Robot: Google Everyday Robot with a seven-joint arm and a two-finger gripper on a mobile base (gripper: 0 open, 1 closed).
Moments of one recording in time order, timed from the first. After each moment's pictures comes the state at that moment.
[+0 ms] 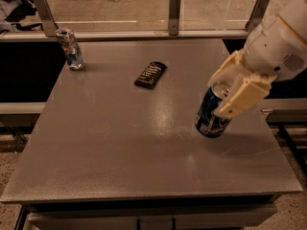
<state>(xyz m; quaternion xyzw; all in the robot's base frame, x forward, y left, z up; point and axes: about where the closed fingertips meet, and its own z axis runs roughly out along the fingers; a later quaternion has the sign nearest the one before) 0.431 -0.139 0.955 -0.67 0.70 0.15 0.21</state>
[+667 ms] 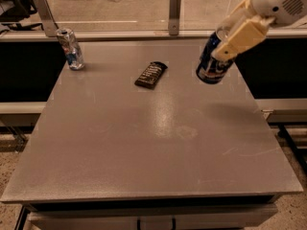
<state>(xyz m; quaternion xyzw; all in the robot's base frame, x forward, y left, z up) 0.524 -0.151 1.019 -0.59 0.74 0.11 0.30</state>
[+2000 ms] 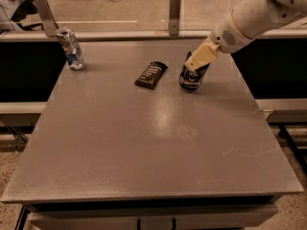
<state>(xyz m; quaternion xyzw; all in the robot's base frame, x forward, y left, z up) 0.624 -0.129 0.925 -0.45 0.83 0.12 0.31</state>
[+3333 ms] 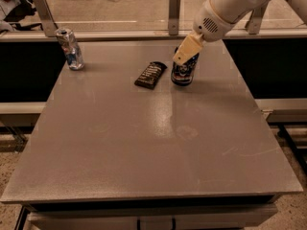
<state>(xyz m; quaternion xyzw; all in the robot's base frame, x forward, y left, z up) 0.633 -0.096 0.936 -0.48 0.83 0.10 0.26</state>
